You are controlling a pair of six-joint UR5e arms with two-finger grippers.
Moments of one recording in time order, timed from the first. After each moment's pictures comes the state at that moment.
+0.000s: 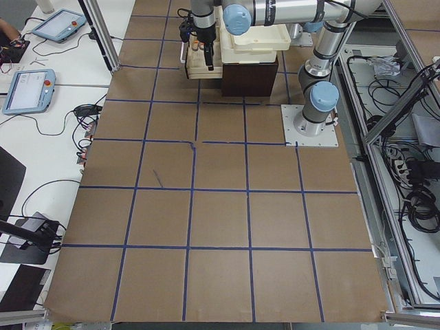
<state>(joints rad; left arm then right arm) -1.49 -1.60 -1.60 -1.64 1.59 0.08 1.99 -1.23 1.52 -1.97 -1.55 -0.96</state>
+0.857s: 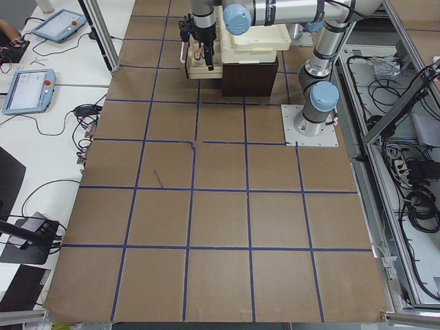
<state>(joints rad) -1.49 -1.60 -1.60 -1.64 1.58 0.08 2.00 -1.18 1.52 -1.97 -1.55 -0.96</state>
